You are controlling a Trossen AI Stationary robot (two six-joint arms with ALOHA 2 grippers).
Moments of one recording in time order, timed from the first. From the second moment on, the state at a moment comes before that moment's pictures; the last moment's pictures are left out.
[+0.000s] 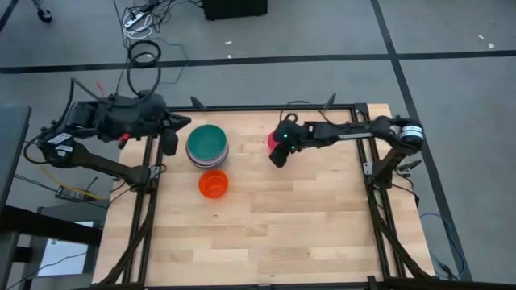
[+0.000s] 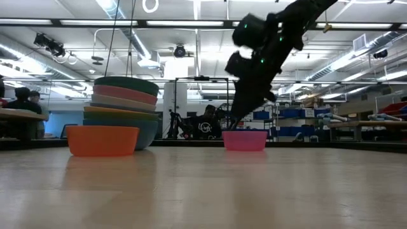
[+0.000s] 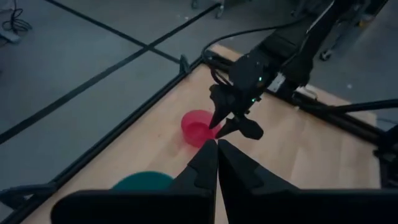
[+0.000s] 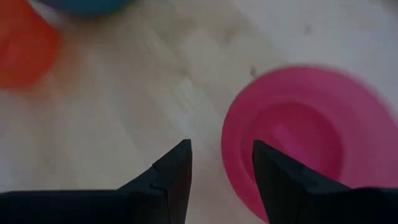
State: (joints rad) left arm -0.02 1.02 1.63 -1.12 -0.43 -0.42; right arm -0.26 1.65 1.06 -0.35 0.08 0.37
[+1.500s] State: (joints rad) left arm -0.02 1.04 1.63 -1.24 -0.50 -0.45; right arm -0.06 1.63 1.27 -0.11 0.13 0.10
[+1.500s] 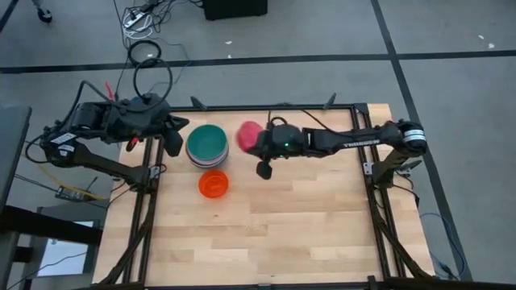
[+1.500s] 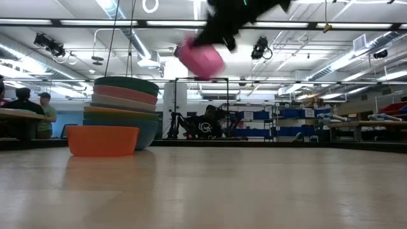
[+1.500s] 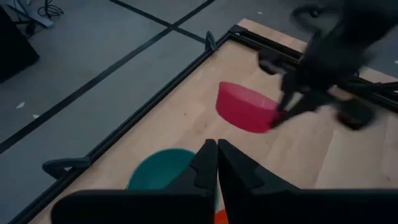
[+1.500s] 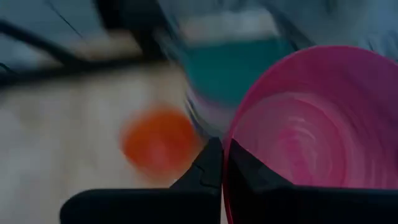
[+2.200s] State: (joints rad) left arm -0.02 1.04 1.63 -1.26 -0.50 -0.48; right arm -0.09 2.12 1.89 -0.13 -0.05 -0.02
